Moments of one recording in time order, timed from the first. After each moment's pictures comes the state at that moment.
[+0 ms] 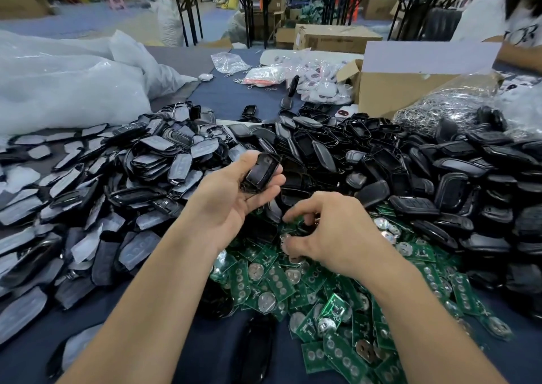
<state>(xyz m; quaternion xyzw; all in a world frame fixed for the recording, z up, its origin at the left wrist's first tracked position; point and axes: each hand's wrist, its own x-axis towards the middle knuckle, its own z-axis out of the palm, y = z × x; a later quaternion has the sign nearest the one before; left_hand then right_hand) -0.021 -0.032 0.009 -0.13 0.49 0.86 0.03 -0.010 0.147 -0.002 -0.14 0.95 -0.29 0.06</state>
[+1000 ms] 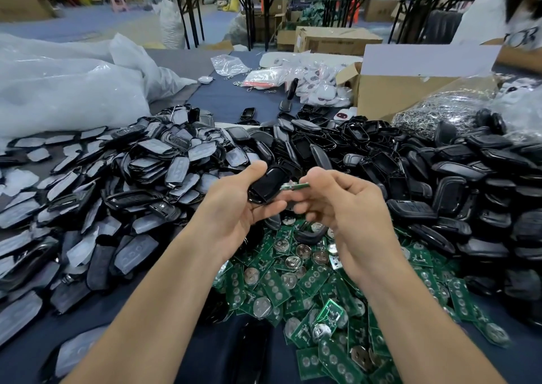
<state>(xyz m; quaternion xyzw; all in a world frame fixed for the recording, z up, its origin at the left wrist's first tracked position) -0.020 -0.021 0.005 -0.14 0.53 0.84 0.06 -0.006 0.145 0.012 -0.05 0.62 -0.78 0.04</state>
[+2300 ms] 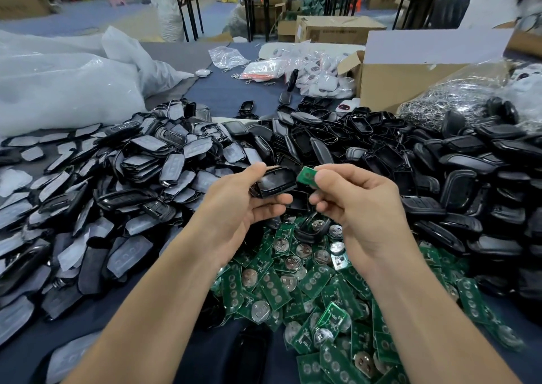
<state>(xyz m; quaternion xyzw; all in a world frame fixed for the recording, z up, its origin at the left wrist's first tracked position) -0.022 -0.017 -0.001 -0.12 0.57 0.81 0.05 -0.023 0.153 0.001 0.02 0.59 -0.81 0.00</state>
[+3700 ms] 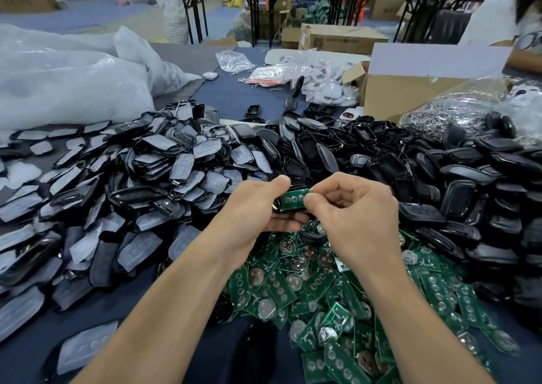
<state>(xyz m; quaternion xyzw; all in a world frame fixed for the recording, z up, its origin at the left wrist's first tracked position) -0.017 -0.012 -0.006 -0.07 0.64 0.76 0.09 -0.012 0.143 -0.003 -0.08 0.82 -0.53 -0.17</state>
